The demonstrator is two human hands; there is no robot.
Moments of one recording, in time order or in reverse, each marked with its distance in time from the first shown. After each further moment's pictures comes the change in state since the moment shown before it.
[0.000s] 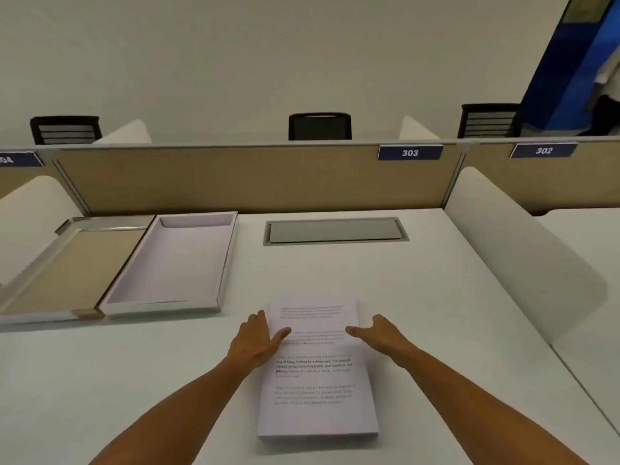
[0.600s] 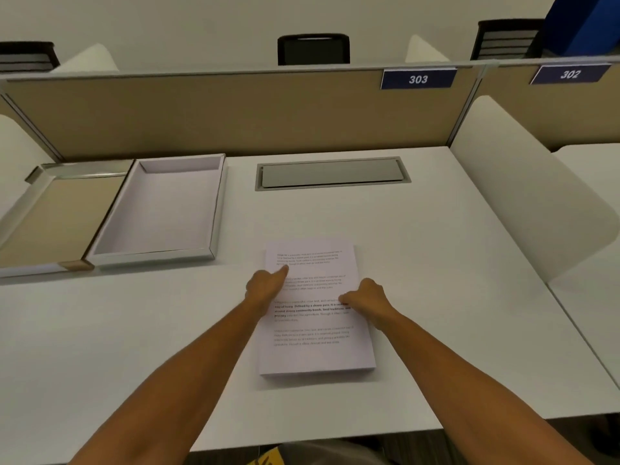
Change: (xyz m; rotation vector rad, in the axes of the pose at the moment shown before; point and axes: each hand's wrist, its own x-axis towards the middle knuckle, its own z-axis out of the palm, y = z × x) left_hand 0.004 0.032 0.011 -0.630 -0.079 -0.354; right_hand -0.006 0.008 0.046 0.065 0.034 0.075
